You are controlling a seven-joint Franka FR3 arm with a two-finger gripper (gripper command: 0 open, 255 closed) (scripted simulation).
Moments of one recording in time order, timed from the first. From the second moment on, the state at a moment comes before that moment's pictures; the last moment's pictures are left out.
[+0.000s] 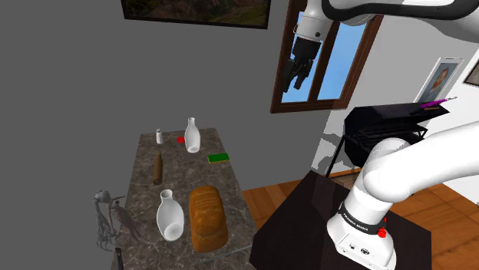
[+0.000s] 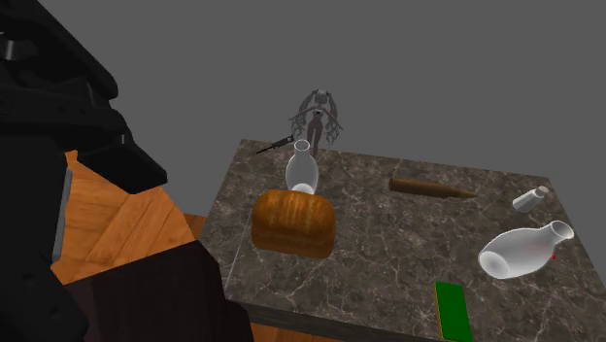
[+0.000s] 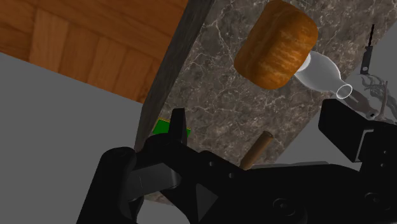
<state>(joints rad) 0.01 -0.74 -0.05 -2.28 0.05 1.67 -0.01</state>
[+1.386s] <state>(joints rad) 0.08 -0.34 0.26 -2.37 0.12 2.16 0.32</state>
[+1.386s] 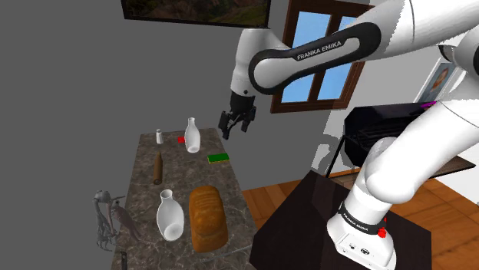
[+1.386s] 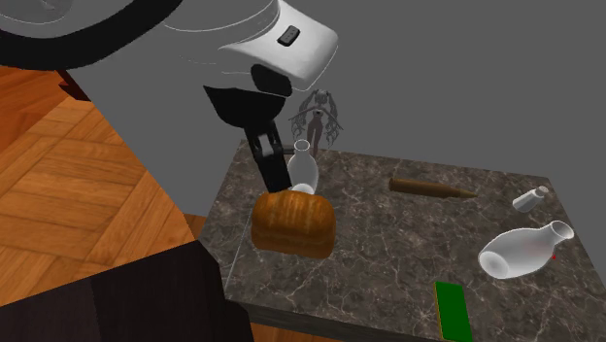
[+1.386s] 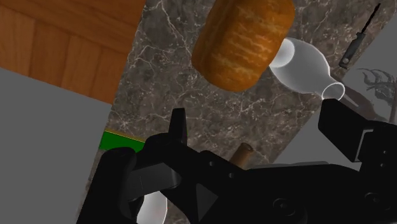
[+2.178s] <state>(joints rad) 0.12 0.11 0.38 -2.17 -0.08 2.38 0.62</state>
